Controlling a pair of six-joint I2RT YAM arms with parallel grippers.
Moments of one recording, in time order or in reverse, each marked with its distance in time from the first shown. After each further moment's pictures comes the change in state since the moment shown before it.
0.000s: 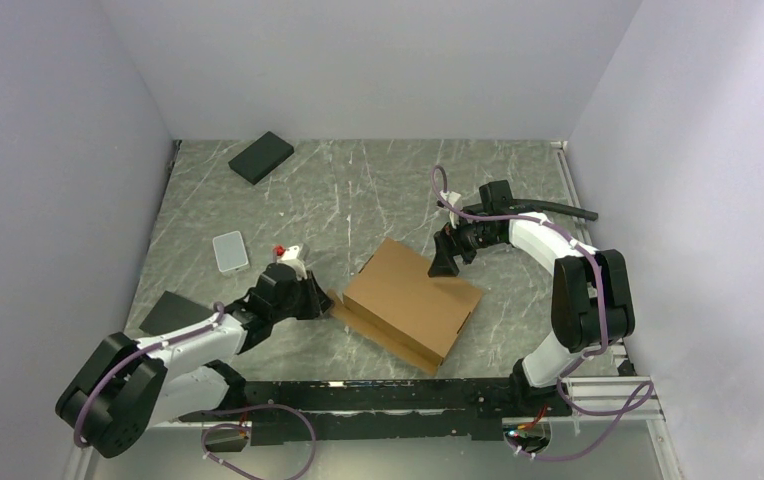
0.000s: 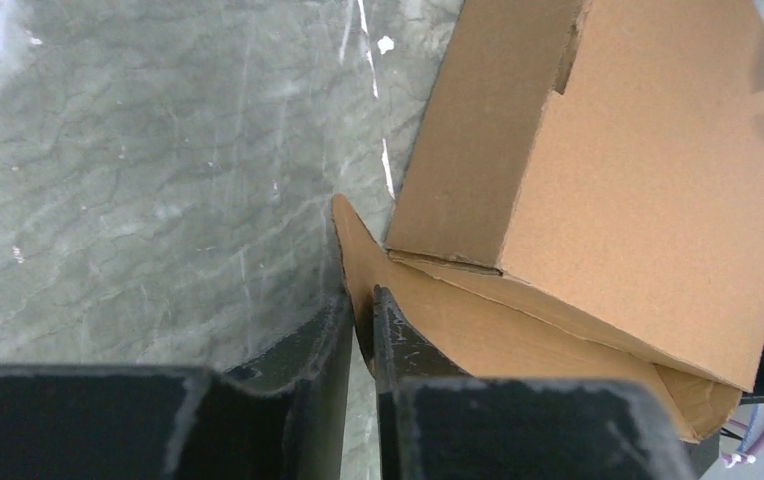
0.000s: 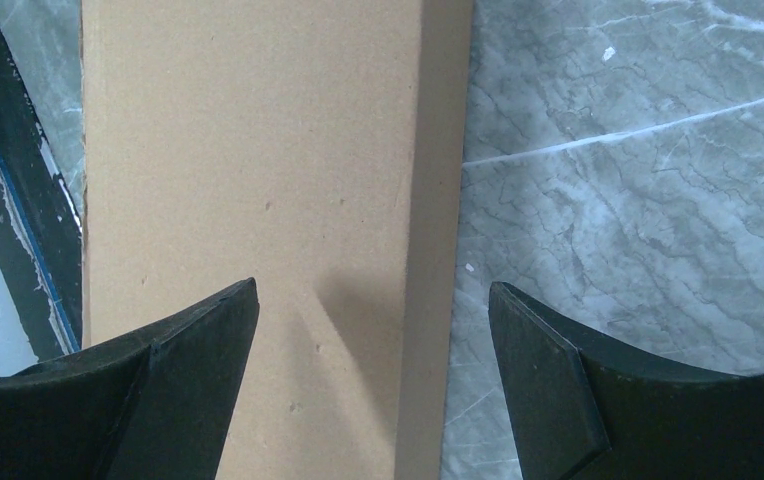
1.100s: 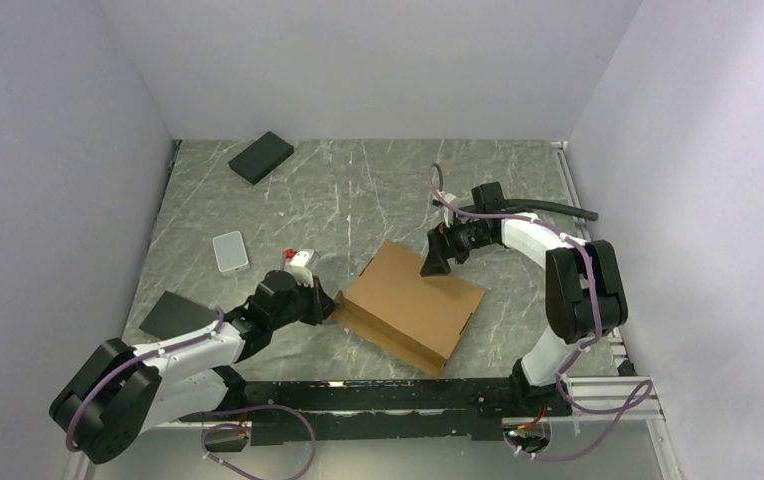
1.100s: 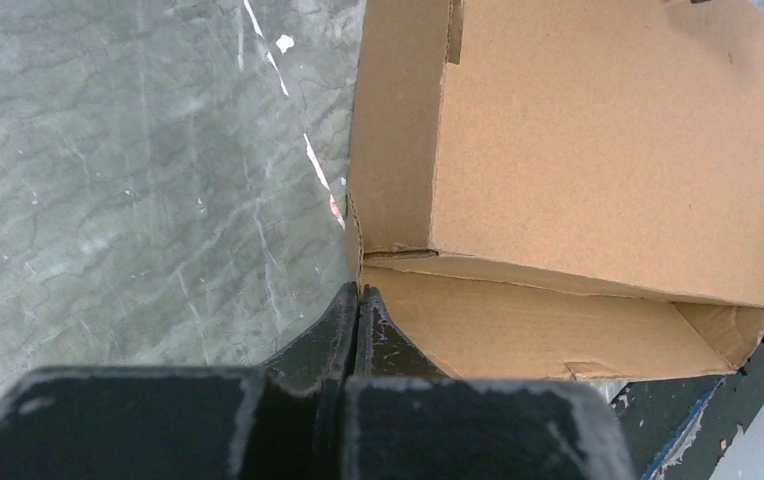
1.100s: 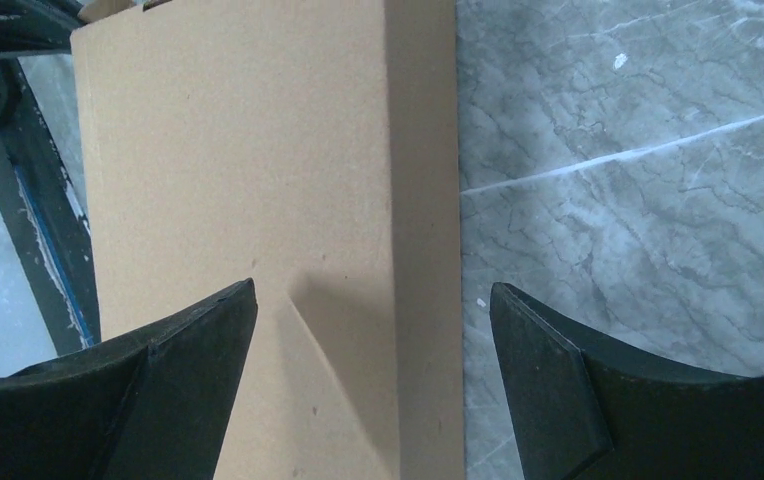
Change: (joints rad) left arm -0.054 -0.040 -0.055 0.116 0.055 0.137; right arm 0.028 0.051 -0.011 0.088 -0.002 0.124
